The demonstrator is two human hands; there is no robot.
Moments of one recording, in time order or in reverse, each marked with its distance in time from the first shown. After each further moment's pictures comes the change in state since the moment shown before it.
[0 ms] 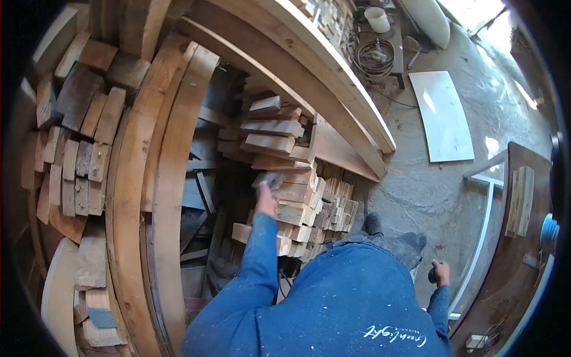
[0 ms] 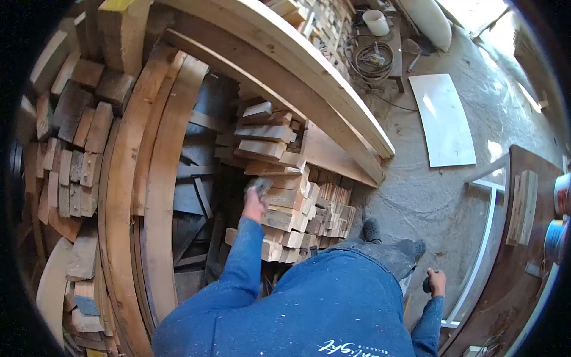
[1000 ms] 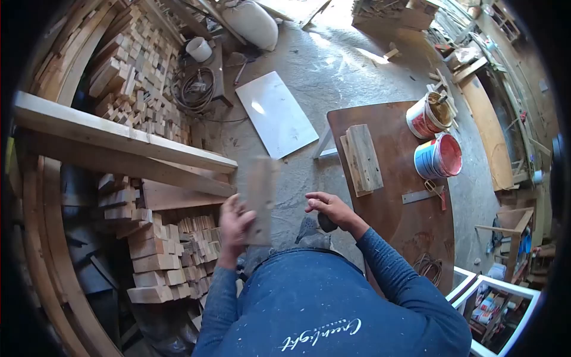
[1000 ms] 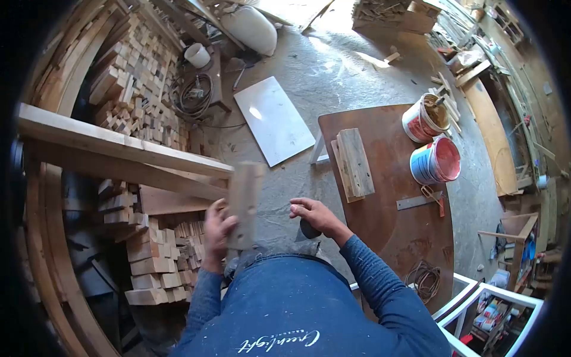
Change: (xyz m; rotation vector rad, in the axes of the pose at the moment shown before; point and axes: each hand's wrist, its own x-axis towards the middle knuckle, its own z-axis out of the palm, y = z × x) left_hand -0.422 -0.069 0.340 0.202 -1.061 0.403; right_hand -0.038 -0.194 -0.305 0.566 -0.446 -0.428
